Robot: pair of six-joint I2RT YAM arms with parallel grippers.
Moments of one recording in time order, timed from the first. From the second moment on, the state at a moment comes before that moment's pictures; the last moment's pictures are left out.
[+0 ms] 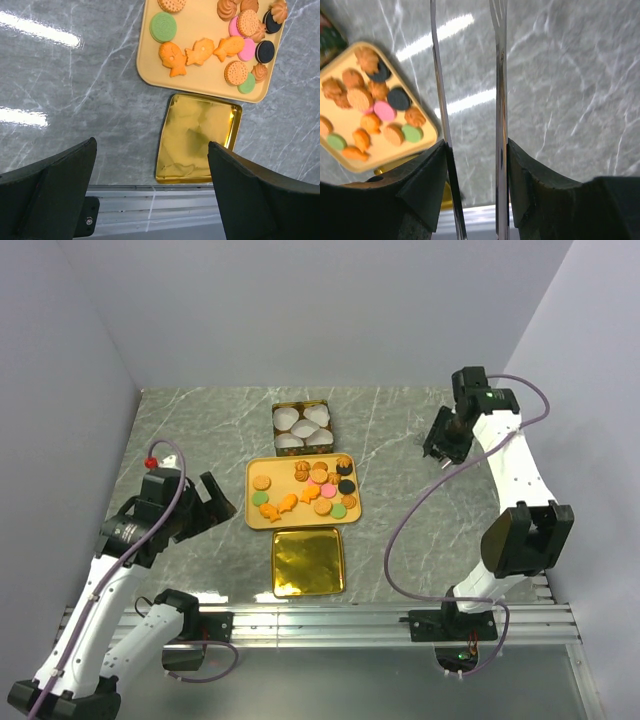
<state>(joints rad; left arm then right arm) -0.29 0.75 0.94 -0.99 -0.03 -0.70 0.03 1.63 1.66 -1.18 0.01 0.50</state>
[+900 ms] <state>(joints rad) -0.29 0.66 0.94 -1.02 -0.03 -0.67 0.57 1.83 1.91 -1.34 0.01 0.51</state>
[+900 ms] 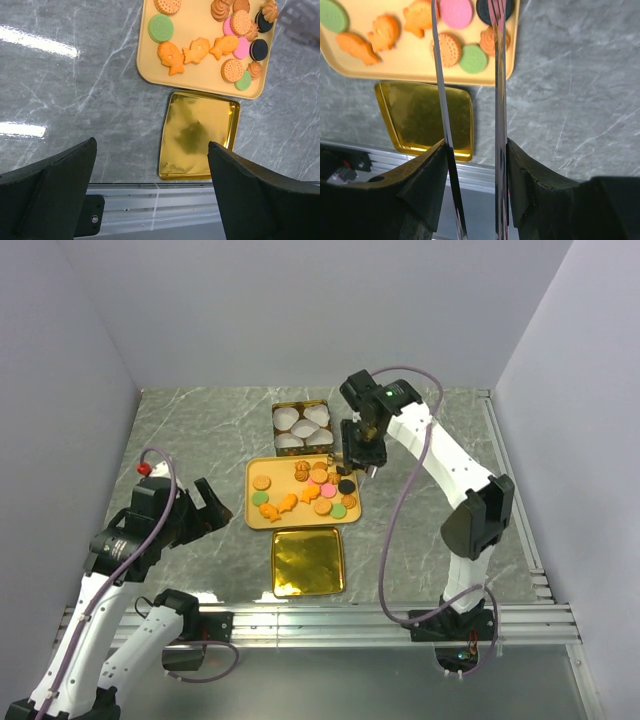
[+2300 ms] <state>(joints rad) -0.30 0.78 0.96 -1.03 -0.02 -0.62 0.62 2.07 2.10 -1.37 0.24 0.46</state>
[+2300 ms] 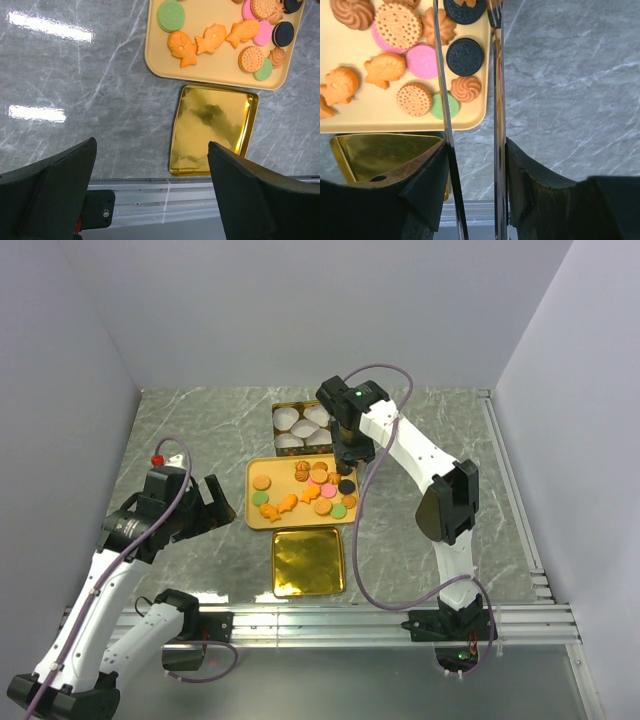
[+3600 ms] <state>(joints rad) -0.34 0.74 0.96 -1.04 -0.02 -0.62 0.64 2.13 2.07 -1.37 0.25 0.50</state>
